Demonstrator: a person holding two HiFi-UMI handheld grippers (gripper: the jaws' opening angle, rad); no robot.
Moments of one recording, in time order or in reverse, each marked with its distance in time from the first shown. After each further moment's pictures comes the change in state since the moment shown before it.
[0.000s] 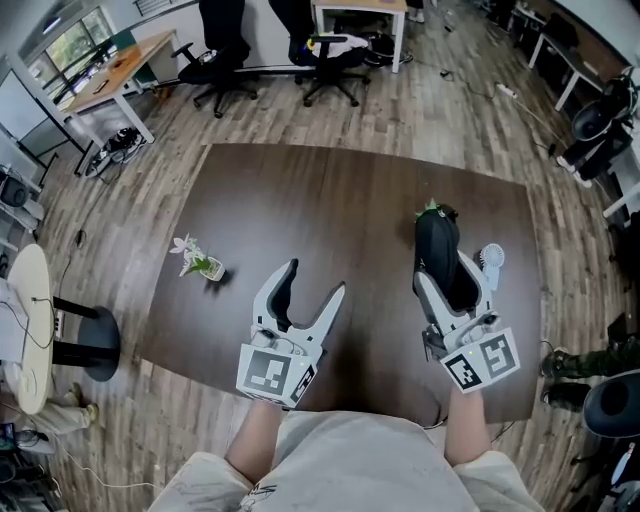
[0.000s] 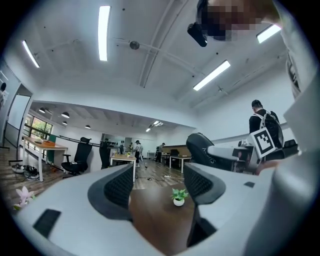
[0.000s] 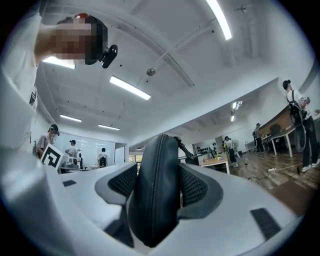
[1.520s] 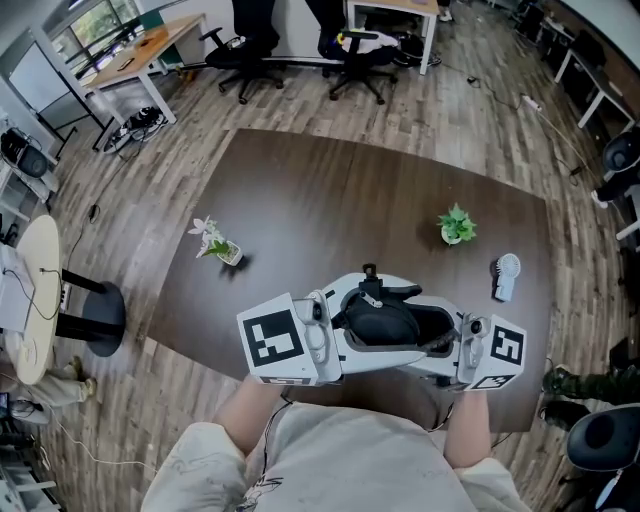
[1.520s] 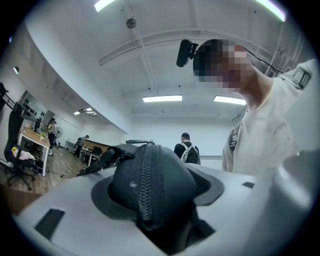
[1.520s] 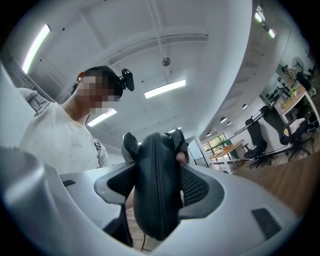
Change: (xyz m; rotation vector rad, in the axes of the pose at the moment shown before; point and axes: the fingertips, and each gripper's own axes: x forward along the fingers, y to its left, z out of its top) left arm -0.016 -0.126 0.082 -0.200 -0.046 -0.941; right arm -0.018 0.138 0.004 0.386 0.092 0.896
